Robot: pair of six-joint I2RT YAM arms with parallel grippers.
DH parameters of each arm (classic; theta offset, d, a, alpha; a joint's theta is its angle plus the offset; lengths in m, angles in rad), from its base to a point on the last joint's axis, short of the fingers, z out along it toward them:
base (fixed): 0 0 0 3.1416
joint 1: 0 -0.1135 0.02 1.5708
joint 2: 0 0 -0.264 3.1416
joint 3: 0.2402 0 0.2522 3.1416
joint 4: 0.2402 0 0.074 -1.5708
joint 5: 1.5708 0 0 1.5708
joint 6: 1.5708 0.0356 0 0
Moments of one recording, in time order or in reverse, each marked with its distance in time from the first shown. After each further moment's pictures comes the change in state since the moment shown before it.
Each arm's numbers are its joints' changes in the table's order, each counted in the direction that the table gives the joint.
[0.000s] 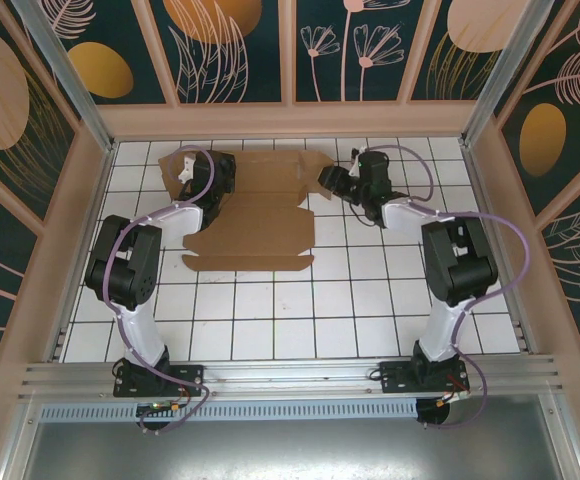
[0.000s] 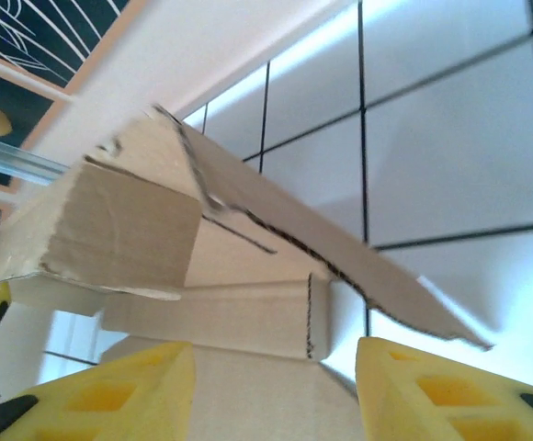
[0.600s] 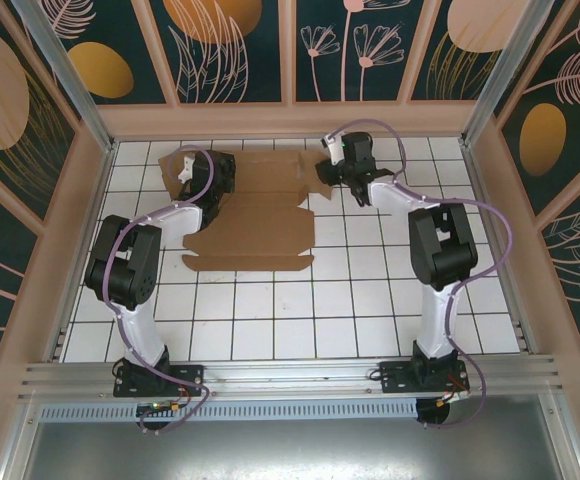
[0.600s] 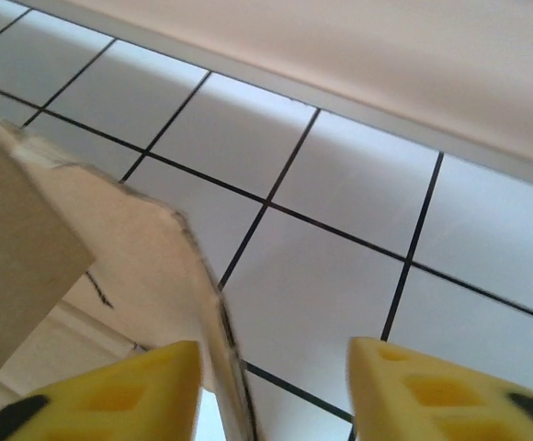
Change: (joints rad) left arm -0.004 0.000 -0.001 0.000 0.012 0.000; right arm -0.037 0.188 0.332 0.241 0.225 -0.792
